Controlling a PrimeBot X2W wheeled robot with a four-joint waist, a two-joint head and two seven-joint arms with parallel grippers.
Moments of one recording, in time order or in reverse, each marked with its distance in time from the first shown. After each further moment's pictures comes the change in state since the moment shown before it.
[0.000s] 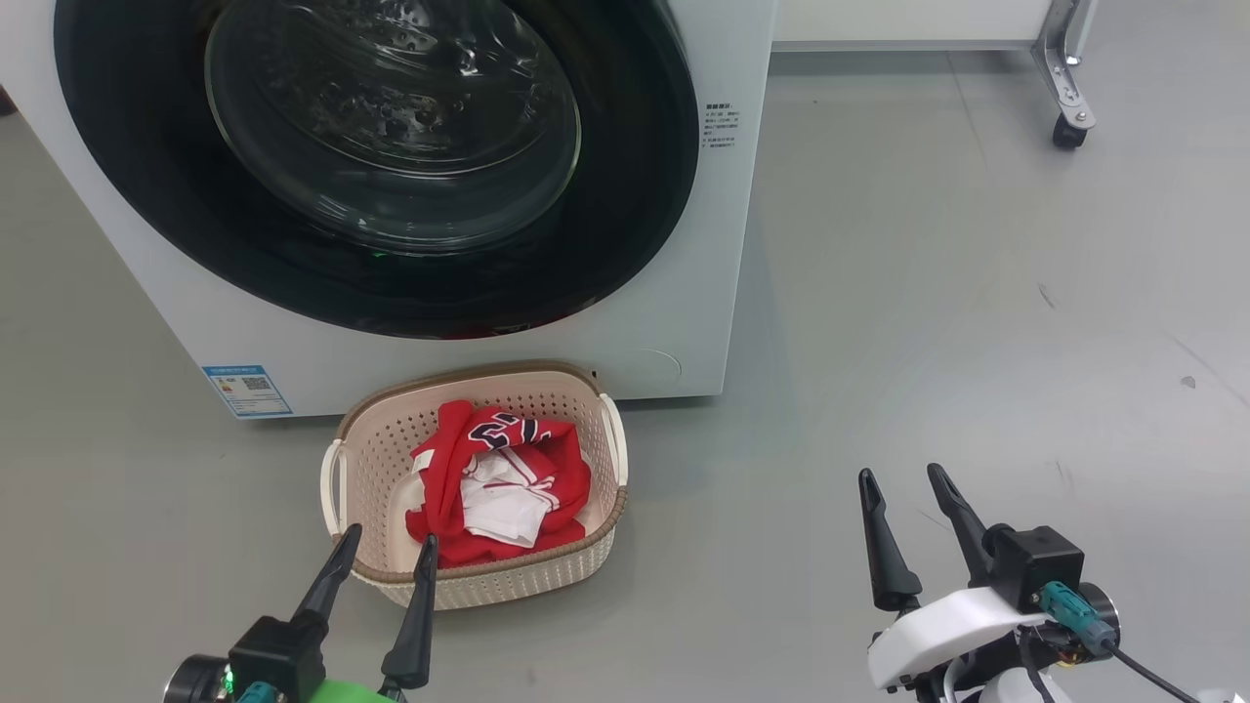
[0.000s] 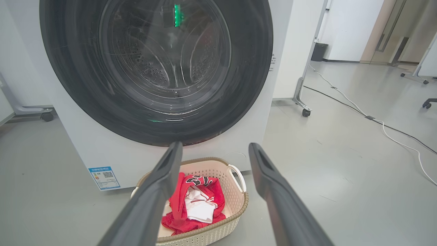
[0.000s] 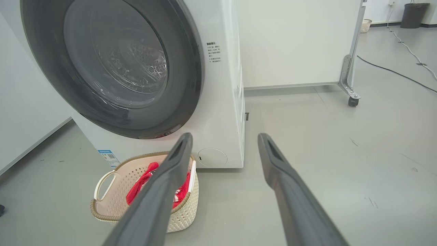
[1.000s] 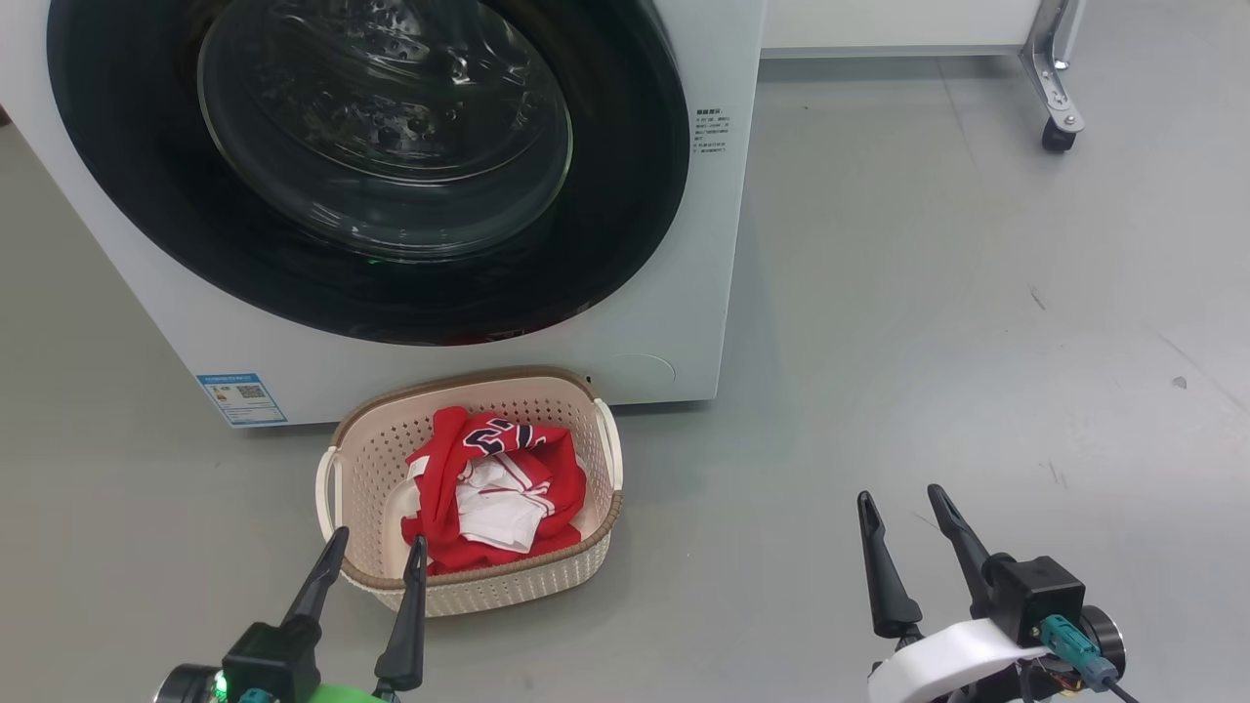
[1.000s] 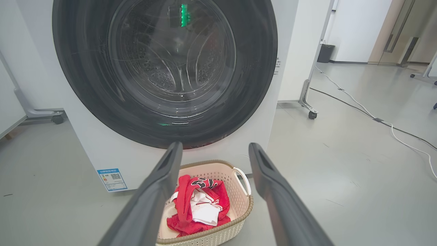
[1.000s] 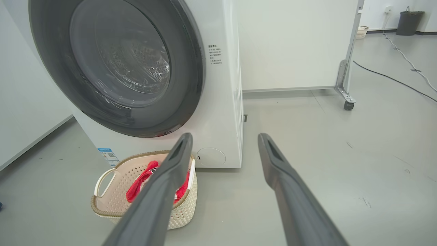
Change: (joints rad) left arm 0.023 0.001 0.007 -0.040 0.009 0.043 0.014; right arm 0.078 0.001 0.002 -0.086 -0.031 -0.035 0.000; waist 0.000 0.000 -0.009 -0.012
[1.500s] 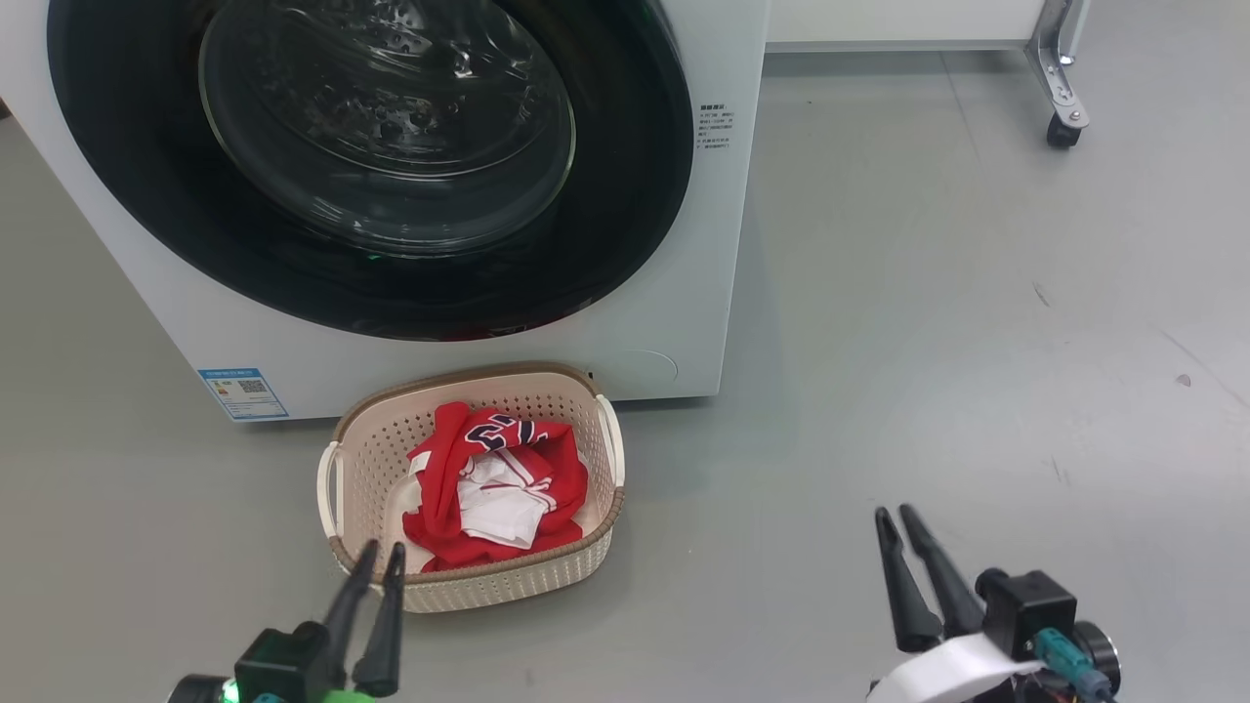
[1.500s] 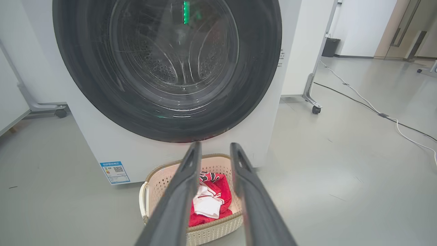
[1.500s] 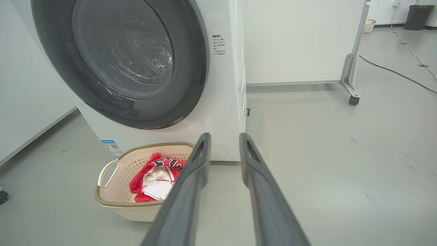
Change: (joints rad) left arm 0.003 -0.004 -0.006 0.006 0.008 0.017 0.000; right arm 0.009 0.002 0.002 0.002 -0.017 -0.007 0.000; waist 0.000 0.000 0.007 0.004
